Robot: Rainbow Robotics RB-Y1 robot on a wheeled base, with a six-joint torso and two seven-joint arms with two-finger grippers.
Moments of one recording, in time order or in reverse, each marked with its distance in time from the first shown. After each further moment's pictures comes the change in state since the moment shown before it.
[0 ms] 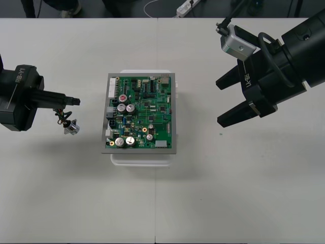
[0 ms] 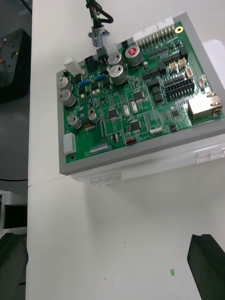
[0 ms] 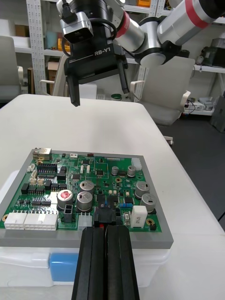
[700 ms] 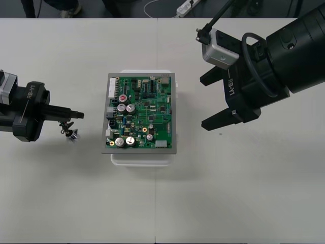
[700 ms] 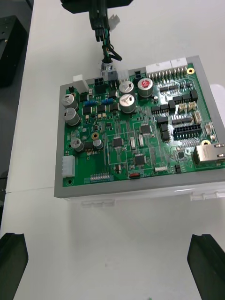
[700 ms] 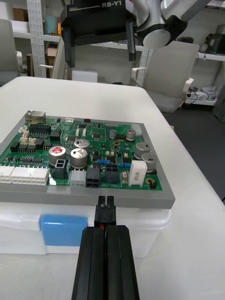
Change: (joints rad) right arm 0.000 0.097 -0.016 -0.120 0.133 -0.001 0.039; left arm 0.000 0.000 -0.089 0.115 -0.029 0.000 -0.133
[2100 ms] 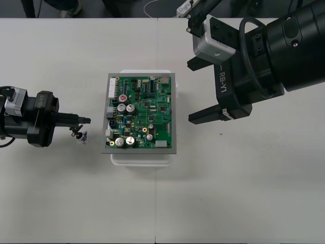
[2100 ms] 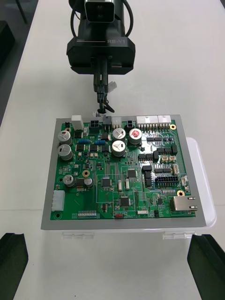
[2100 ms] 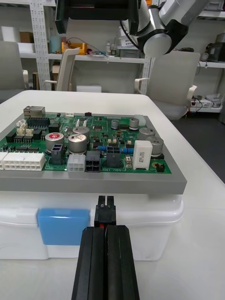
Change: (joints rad) right arm 0.000 0.110 -0.080 -0.127 0.098 -0.019 0.013; left arm -0.052 -0.025 -0.155 0.172 0.104 0.000 -0.230
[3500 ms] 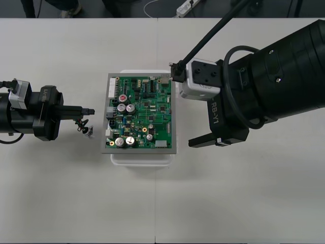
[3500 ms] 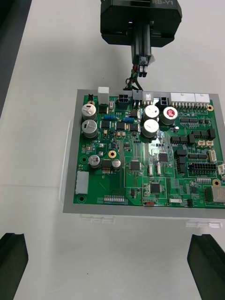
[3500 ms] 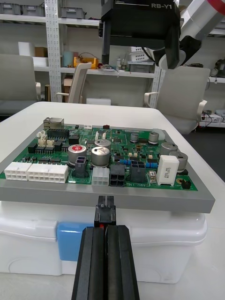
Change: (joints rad) right arm 0.000 -0.067 0.124 -0.123 0.077 0.000 -0.064; left arm -0.039 -0.048 0.000 0.066 0.032 0.000 0.000
